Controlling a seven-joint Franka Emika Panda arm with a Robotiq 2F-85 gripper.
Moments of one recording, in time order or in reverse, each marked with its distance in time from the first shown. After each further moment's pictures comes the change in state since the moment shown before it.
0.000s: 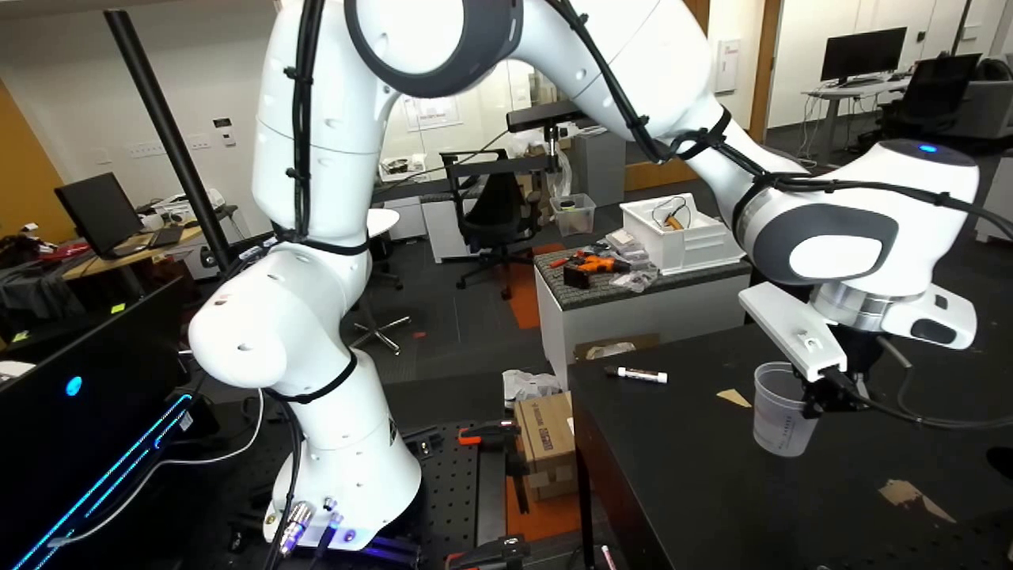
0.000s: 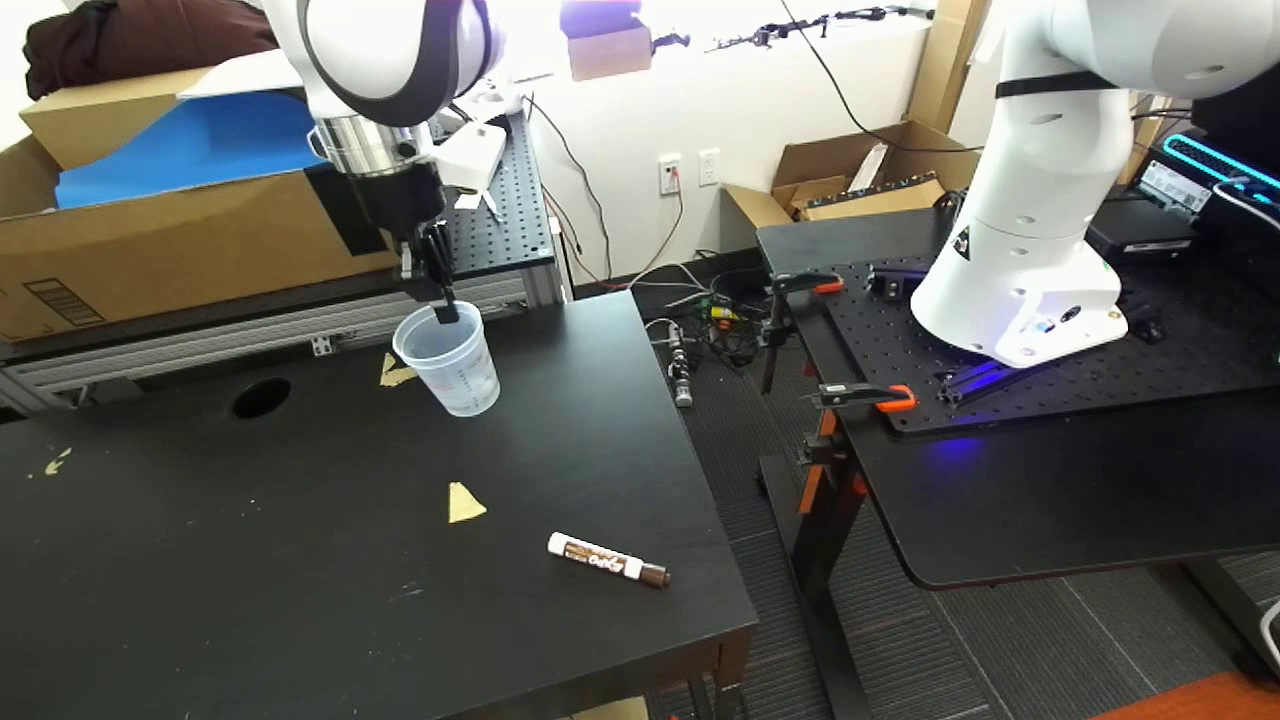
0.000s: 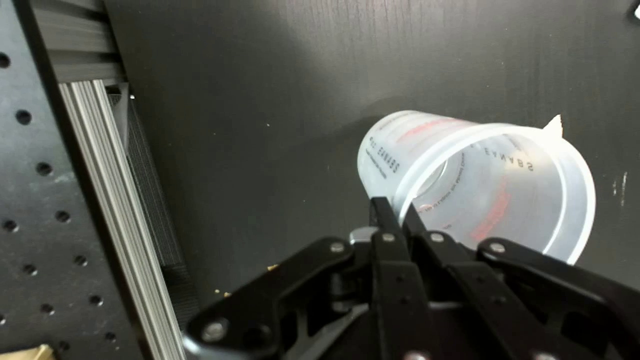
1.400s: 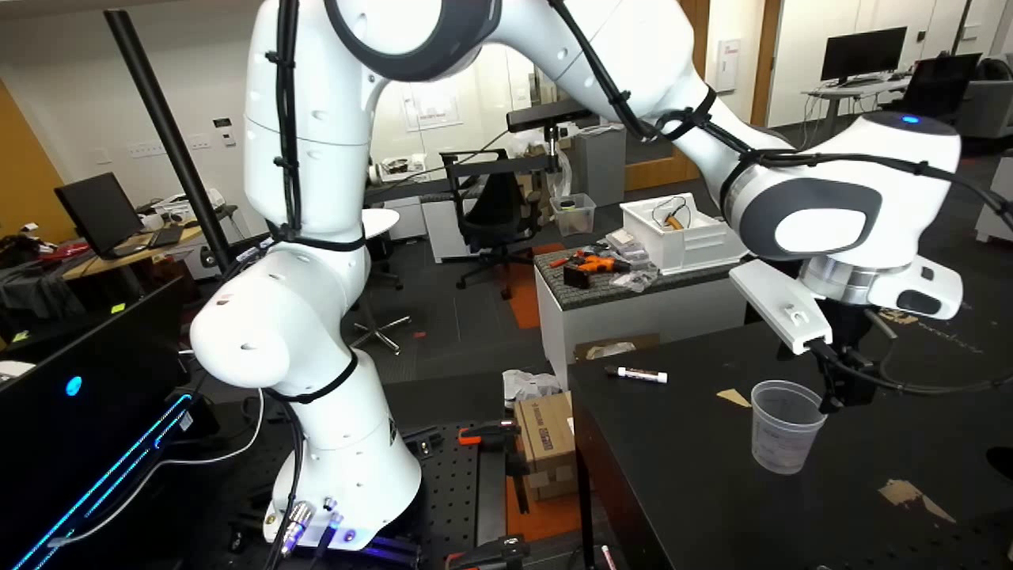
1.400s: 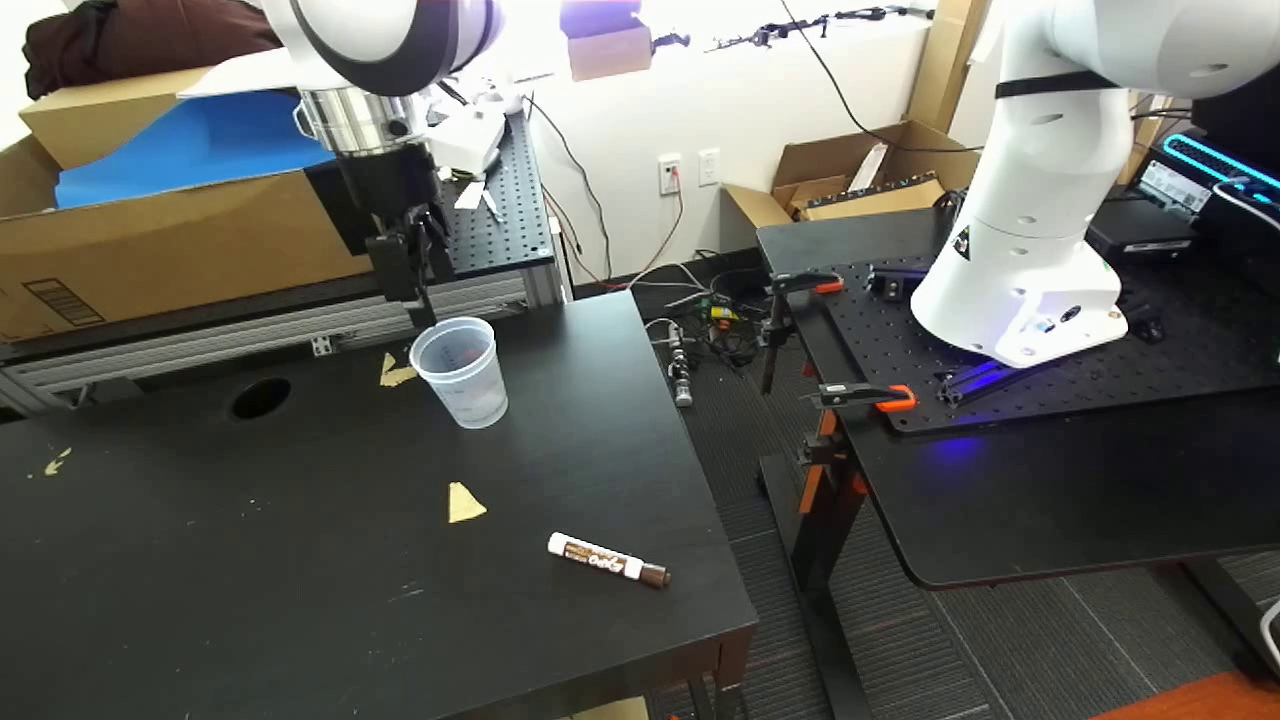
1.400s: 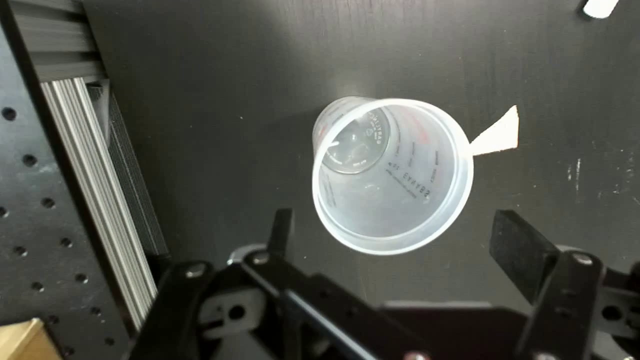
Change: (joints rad) arm 0.023 -0.066 0.003 -0.038 0.024 0.000 0.019
